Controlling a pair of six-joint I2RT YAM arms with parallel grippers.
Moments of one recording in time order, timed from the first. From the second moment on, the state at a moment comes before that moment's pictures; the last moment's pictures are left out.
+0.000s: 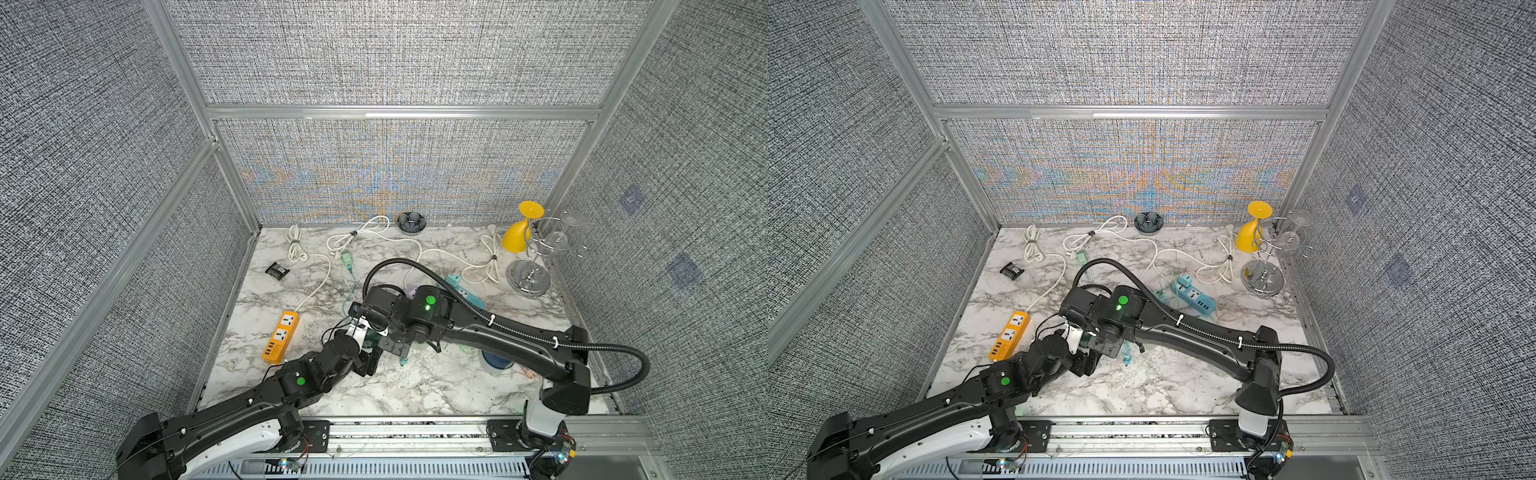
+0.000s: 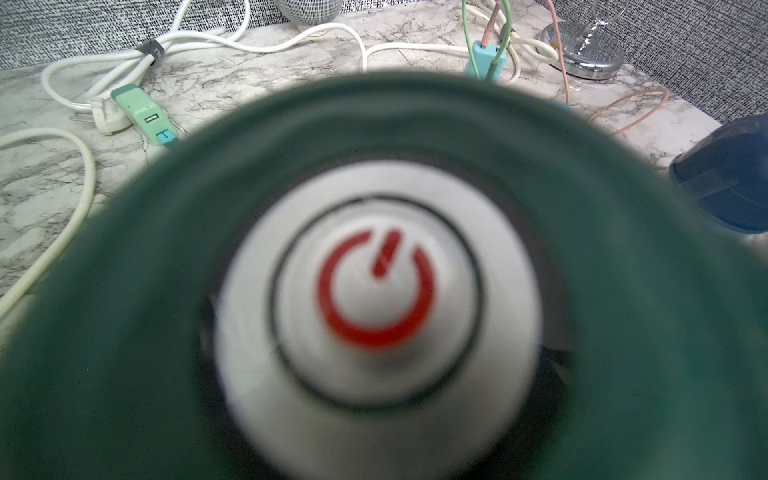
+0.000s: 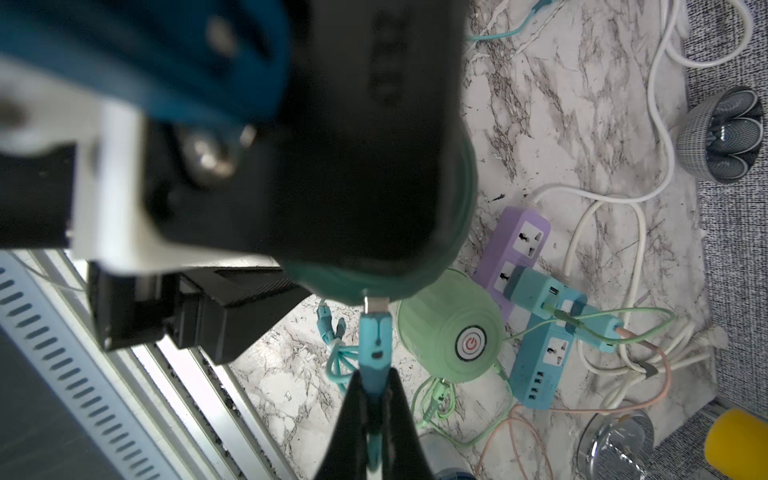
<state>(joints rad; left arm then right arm) -1.03 0.79 0.42 -0.22 -0.29 -0.33 1.21 1.76 1.81 -1.26 0.27 -0.06</state>
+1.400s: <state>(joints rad) -1.04 0.91 0.16 0.02 -0.38 -0.40 1.02 1.48 1.54 -1.02 0.14 0.02</state>
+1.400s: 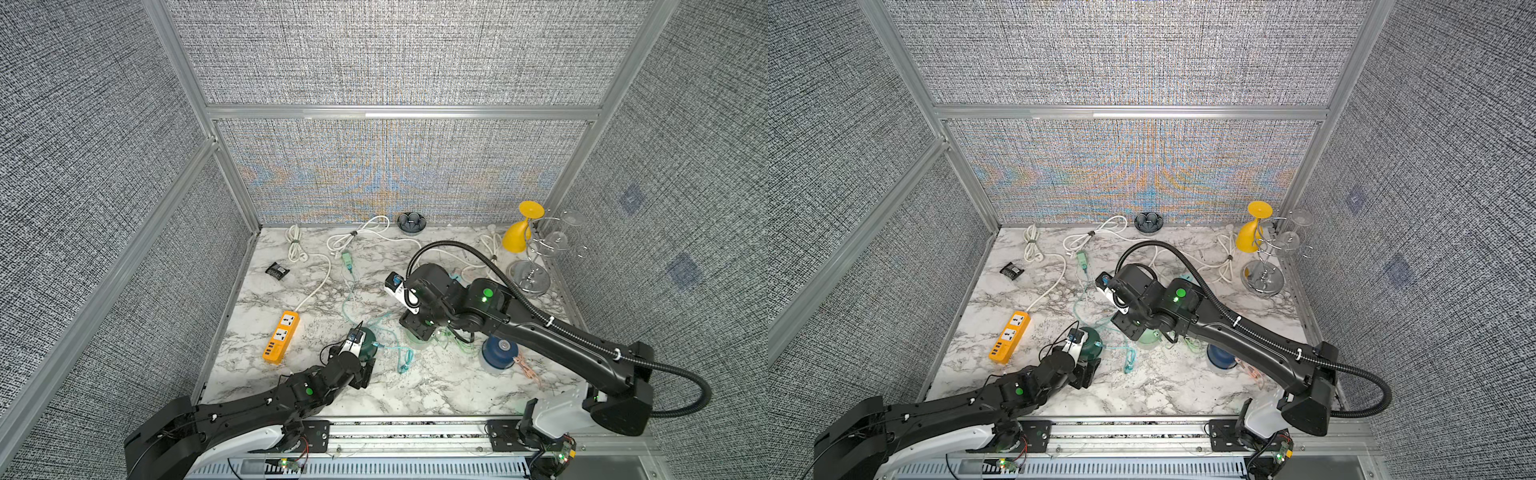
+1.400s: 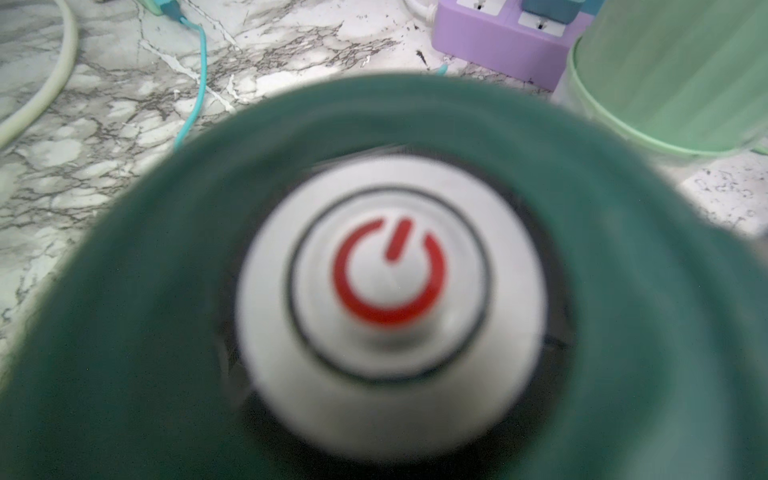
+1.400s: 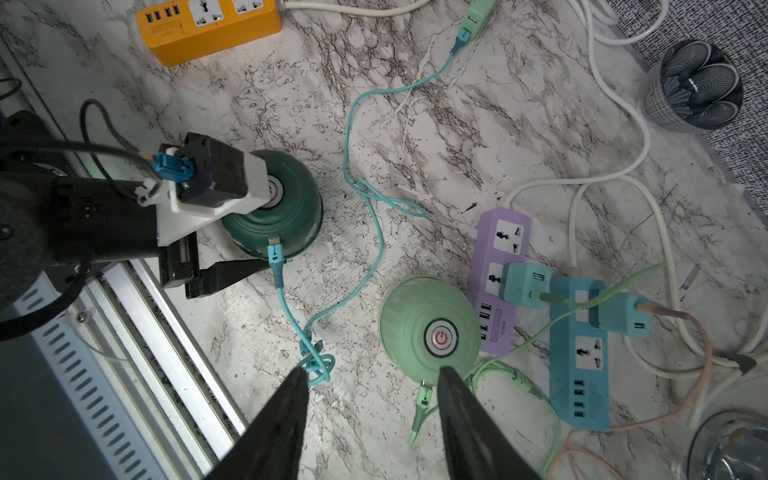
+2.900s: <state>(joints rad) -1.11 0.96 0.28 -0.24 -0.27 -0.68 0.91 1.47 1.55 -0.95 0.10 -0.05</state>
